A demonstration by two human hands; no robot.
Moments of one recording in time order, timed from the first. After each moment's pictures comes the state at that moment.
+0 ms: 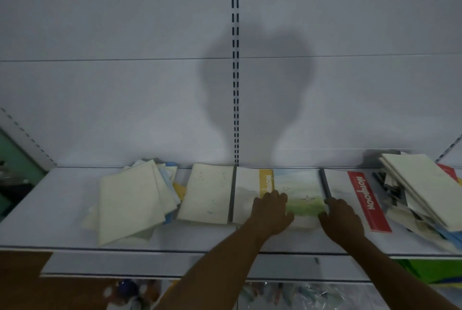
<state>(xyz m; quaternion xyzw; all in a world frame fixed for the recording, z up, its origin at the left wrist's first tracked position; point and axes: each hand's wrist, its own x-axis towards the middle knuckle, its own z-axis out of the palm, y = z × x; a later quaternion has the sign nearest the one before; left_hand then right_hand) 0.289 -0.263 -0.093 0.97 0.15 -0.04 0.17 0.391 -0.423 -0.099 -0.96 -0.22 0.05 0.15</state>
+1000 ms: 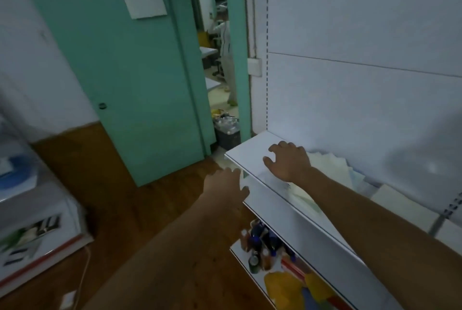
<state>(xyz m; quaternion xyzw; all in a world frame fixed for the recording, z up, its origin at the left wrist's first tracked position) -0.166 -0.160 0.037 0.75 0.66 -0.01 0.03 0.016 -0.109 0.053 -0.64 -0.77 0.02 0.08</state>
